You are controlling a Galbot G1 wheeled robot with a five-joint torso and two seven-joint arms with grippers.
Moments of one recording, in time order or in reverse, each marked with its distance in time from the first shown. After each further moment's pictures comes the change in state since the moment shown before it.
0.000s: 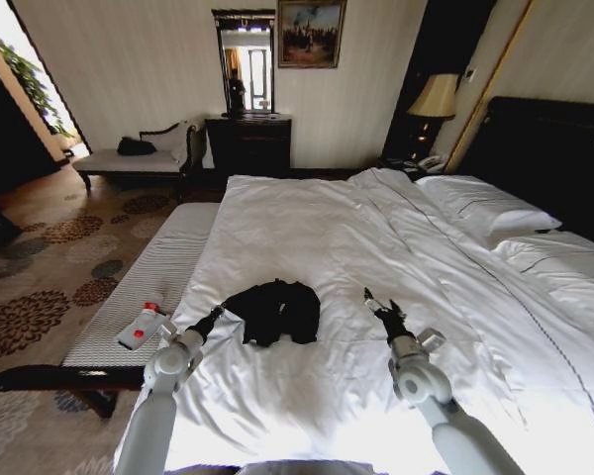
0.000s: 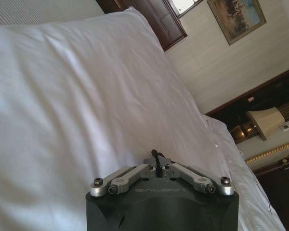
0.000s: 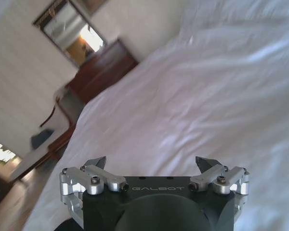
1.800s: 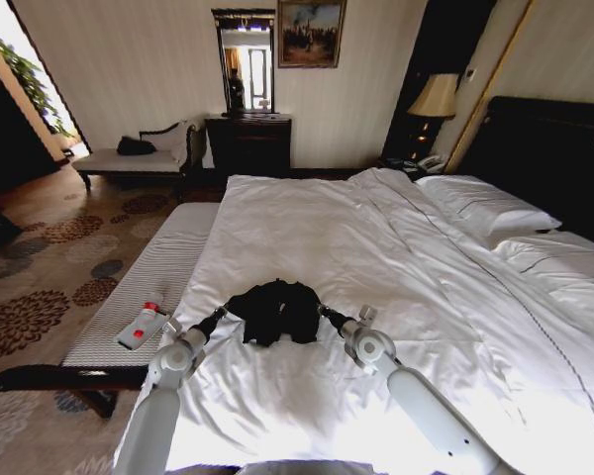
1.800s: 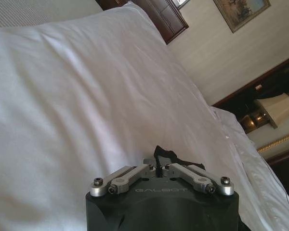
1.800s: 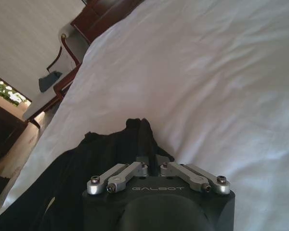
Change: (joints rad) left arm -0.041 0.030 0.034 0.065 0.062 -0.014 0.021; right arm 0.276 0.085 -0.328 -0.307 -0.058 -0.045 -0.059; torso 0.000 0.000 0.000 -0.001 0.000
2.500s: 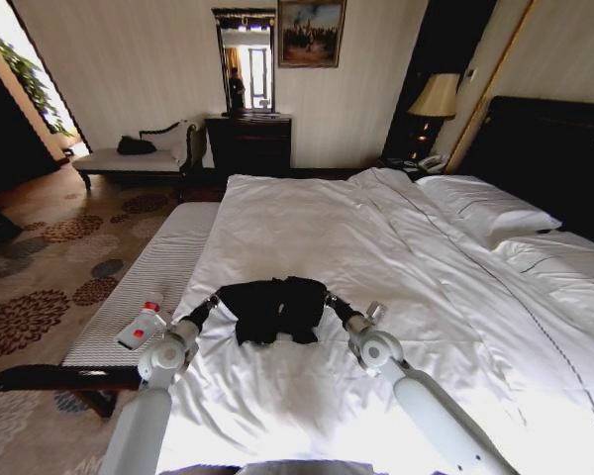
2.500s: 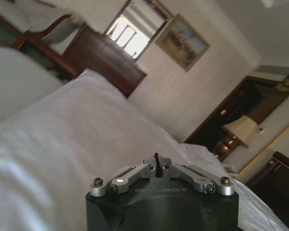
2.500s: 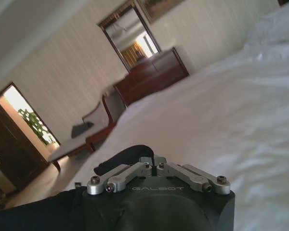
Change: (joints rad) left arm 0.024 0.120 -0.020 -0.276 0.025 -0.097 -0.023; right arm -0.103 -0.076 0.134 0.188 -0.188 0.157 -0.131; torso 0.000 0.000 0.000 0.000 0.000
